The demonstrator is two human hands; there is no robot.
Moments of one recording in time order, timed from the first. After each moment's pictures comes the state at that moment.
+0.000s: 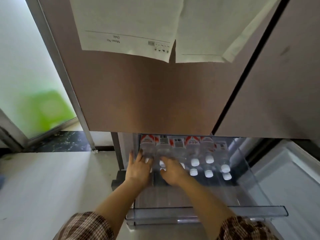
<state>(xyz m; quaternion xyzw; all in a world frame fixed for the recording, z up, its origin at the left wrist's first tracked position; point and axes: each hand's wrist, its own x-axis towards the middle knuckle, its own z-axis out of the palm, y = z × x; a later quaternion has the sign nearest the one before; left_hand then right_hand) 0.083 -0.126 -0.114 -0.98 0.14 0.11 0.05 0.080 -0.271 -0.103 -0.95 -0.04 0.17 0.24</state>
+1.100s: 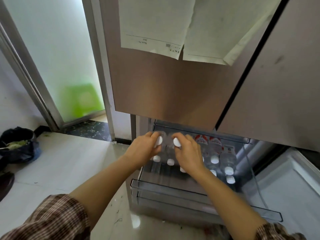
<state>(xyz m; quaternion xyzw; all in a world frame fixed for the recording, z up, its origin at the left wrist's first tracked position) 0.024 -0.118 -0.022 -0.97 0.12 -0.08 -0.18 0.035 -0.286 -0.033 -0.95 -0.13 -0.10 0.28</state>
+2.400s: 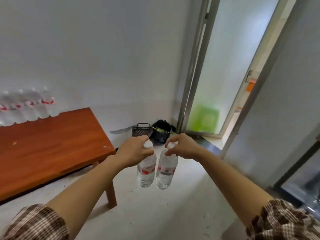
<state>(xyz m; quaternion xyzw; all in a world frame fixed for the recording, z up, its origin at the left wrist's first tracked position) -0.509 0.289 0.018 -0.91 -0.32 -0.15 -0.20 -0.339 0.180 0.043 -0.79 -0.50 0.25 0.26</state>
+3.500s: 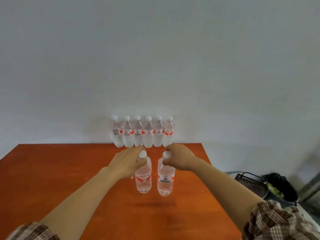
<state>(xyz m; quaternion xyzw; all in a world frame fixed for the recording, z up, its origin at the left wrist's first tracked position) -0.875 0.783 0.008 -0.81 -0.56 -0.13 -0.09 -0.667 0.792 0.018 -0.63 -0.75 0.19 0.11</state>
